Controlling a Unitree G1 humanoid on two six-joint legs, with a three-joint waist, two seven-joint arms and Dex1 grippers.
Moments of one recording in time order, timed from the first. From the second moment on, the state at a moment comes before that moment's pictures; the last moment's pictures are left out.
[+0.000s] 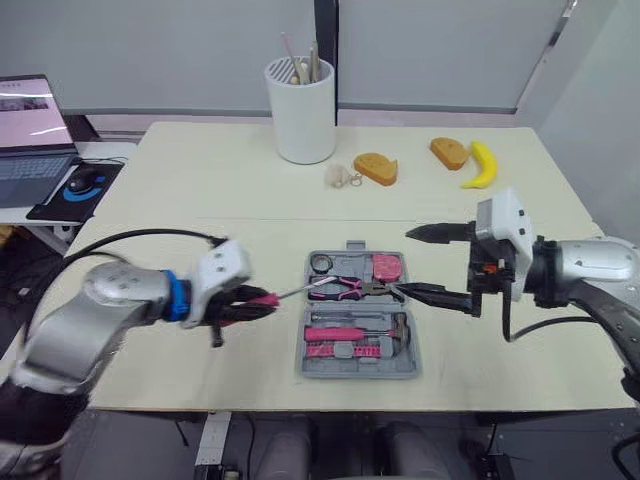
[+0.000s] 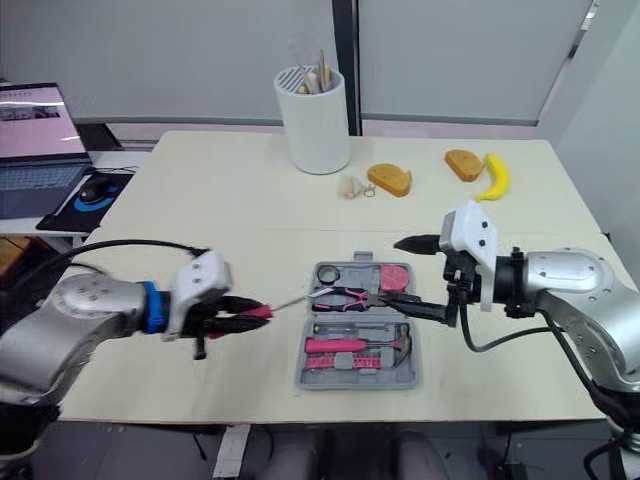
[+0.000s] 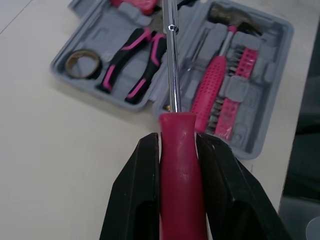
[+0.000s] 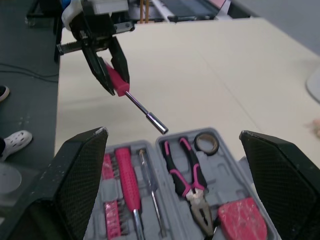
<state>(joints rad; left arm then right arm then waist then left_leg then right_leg) -0.42 0.92 -0.23 -0.42 -0.36 0.73 -1.10 -0.37 -0.89 -0.05 -0.59 0.70 0.76 0.90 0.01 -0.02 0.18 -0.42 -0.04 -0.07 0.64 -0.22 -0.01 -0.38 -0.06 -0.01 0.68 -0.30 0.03</state>
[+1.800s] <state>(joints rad) -0.56 0.62 -0.76 -0.34 -0.03 0.88 -1.02 0.06 -1.06 -0.33 -0.86 0.92 0.93 0.79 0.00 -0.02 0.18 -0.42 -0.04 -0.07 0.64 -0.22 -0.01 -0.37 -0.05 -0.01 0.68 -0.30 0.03</state>
